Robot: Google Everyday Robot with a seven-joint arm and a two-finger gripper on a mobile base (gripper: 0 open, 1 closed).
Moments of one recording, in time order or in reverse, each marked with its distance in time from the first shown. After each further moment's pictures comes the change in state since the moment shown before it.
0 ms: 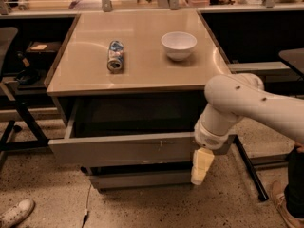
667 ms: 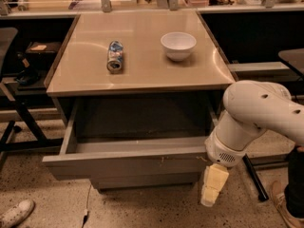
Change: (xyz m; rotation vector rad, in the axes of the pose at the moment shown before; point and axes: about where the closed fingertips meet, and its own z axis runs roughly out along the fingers) arm 0.027 0.068 -0.022 -0.088 -0.023 0.073
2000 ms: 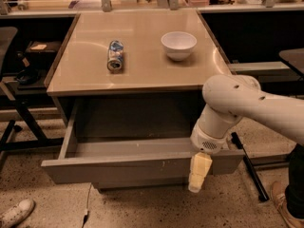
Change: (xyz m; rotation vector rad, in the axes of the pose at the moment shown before) arm -0.028 -0.034 0.017 -0.024 0.012 -0.052
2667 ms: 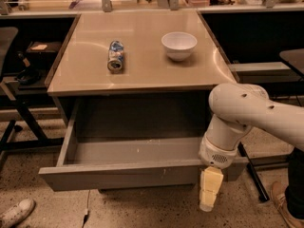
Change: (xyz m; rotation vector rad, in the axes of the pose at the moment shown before) arm 0.028 0.046 0.008 -0.121 0.058 0.018
